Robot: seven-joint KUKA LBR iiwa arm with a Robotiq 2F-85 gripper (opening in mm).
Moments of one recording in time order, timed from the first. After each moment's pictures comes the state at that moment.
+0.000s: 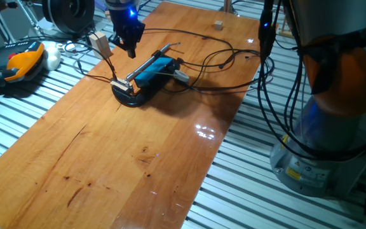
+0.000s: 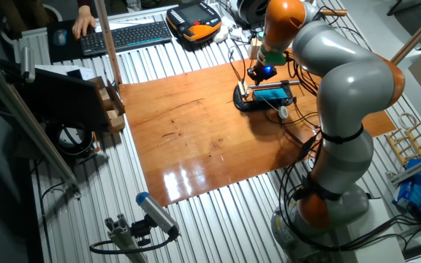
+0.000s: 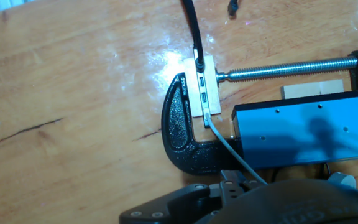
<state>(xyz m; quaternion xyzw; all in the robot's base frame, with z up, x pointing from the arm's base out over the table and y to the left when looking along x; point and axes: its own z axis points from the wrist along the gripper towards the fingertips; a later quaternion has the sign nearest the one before) 0.590 -0.028 0.196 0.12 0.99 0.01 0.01</state>
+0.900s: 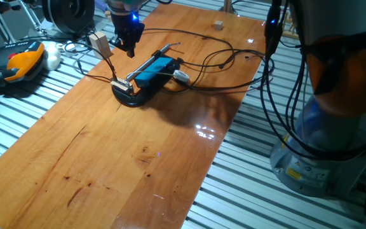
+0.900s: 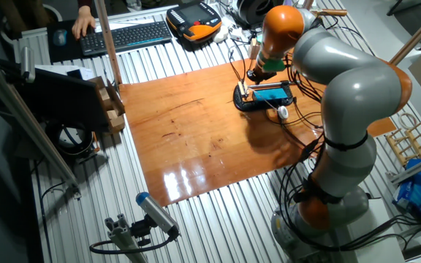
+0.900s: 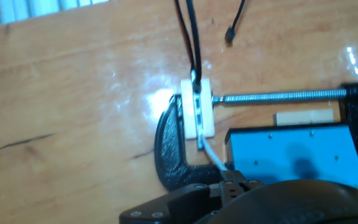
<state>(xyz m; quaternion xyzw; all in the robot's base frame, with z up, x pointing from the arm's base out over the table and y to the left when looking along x) 0.605 -0.039 0.190 0.09 0.99 -0.01 0.06</state>
